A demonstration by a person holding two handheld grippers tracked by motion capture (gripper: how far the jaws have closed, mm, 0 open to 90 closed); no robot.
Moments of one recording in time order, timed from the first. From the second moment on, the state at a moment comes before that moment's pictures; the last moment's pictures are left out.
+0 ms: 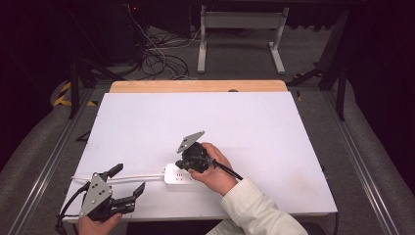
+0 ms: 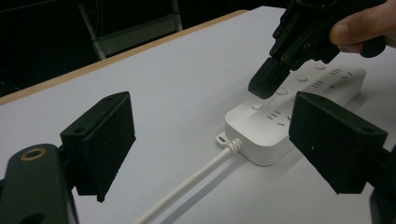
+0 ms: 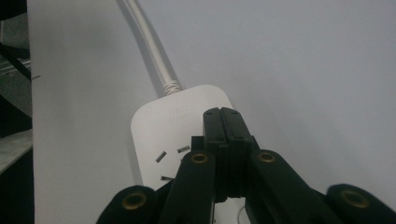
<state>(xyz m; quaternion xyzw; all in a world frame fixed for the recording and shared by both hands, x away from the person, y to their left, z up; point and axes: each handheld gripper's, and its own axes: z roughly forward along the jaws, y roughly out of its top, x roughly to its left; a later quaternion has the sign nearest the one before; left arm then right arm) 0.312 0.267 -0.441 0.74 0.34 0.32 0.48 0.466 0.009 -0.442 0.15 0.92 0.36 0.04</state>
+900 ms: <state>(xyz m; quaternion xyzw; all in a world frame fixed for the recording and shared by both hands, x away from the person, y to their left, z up) 0.312 0.267 -0.441 0.74 0.34 0.32 0.48 0.466 0.014 -0.452 0.16 0.92 0.35 0.04</state>
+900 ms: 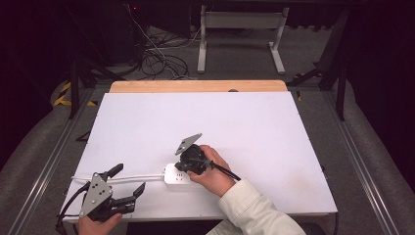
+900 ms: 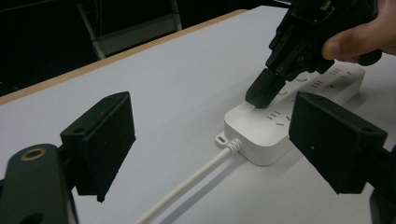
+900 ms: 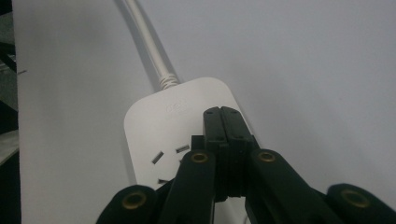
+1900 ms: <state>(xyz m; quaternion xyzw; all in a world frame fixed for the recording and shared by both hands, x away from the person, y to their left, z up) 0.314 0.268 -0.442 0.74 0.35 0.32 0.48 0.460 0.005 -0.423 0.15 0.90 0.40 0.06</state>
